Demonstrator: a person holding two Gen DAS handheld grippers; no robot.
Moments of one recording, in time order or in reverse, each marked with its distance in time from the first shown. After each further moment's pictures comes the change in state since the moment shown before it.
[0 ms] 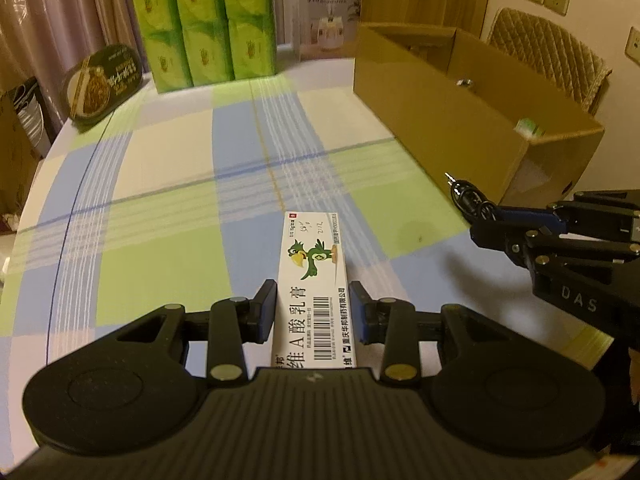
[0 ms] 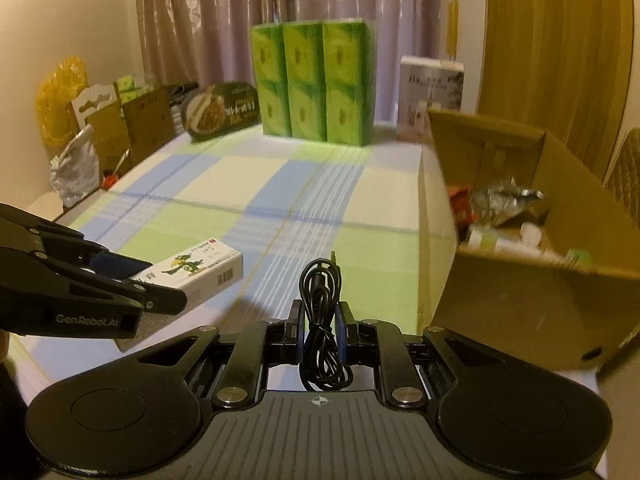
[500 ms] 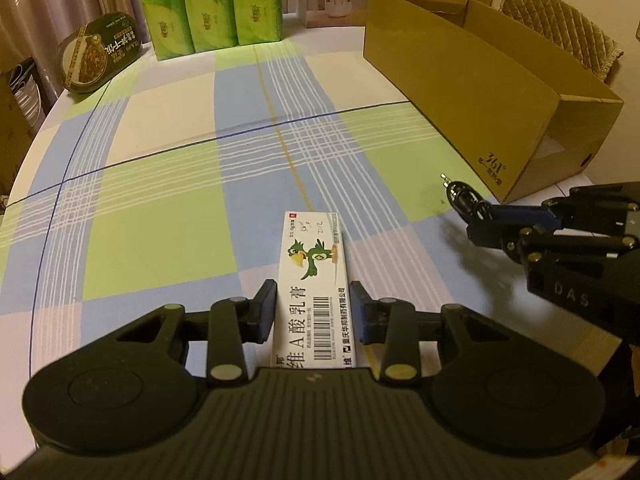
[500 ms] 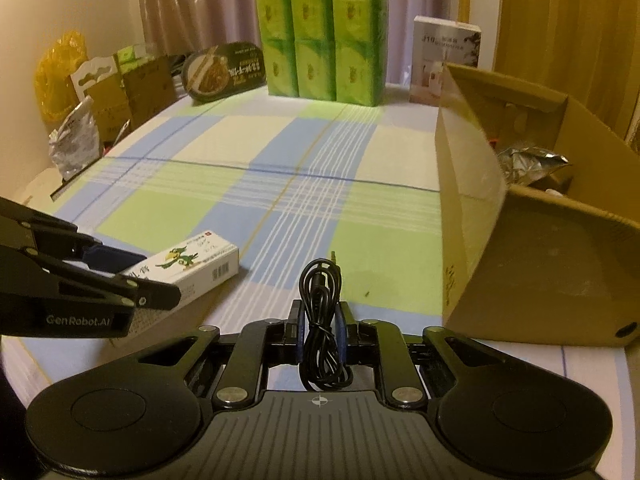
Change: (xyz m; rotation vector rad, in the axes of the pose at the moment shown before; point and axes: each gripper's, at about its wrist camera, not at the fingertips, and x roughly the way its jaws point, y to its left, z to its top) left arm 0.030 0.013 -0.025 -0.005 0.071 0.005; right arm 0.036 0.004 -0.023 0.002 0.102 0.016
